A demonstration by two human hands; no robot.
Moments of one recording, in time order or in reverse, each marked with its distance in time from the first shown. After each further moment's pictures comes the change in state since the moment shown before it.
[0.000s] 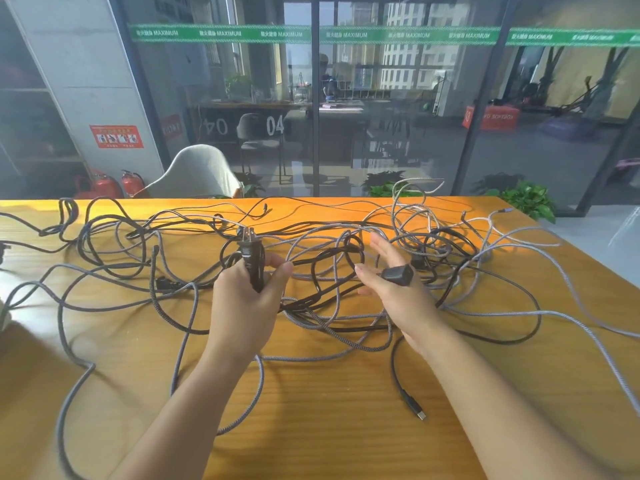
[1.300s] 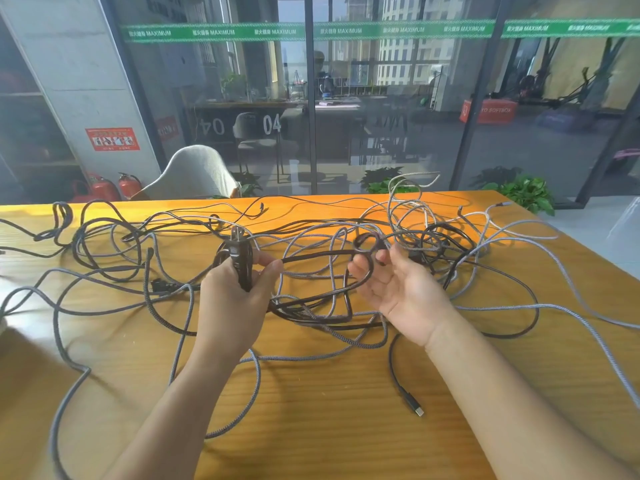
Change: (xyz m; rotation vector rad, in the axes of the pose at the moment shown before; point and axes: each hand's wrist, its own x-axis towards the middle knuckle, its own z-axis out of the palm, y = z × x) left_hand 0.002 -0.001 -0.005 0.048 0.005 0.041; right_hand -0.007 -0.019 -0.007 0.731 0.004 0.351
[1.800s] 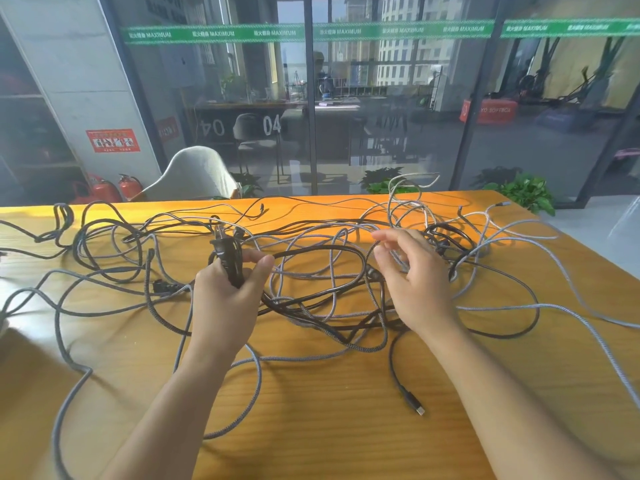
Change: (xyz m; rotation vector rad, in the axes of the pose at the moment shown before) left_hand 0.004 -0.001 -0.005 -0.082 0.069 -0.066; right_hand -0.002 -0.004 -0.007 -1.250 0.188 -0.860
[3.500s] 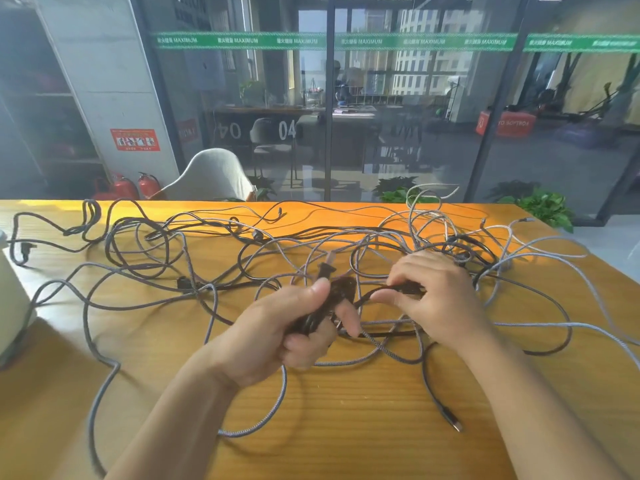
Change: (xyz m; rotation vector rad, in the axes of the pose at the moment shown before) left_hand -0.008 0.027 -0.016 -0.693 -1.078 -0.257; right_hand 0.008 0.016 -0.006 -0.173 -0.171 -0.366
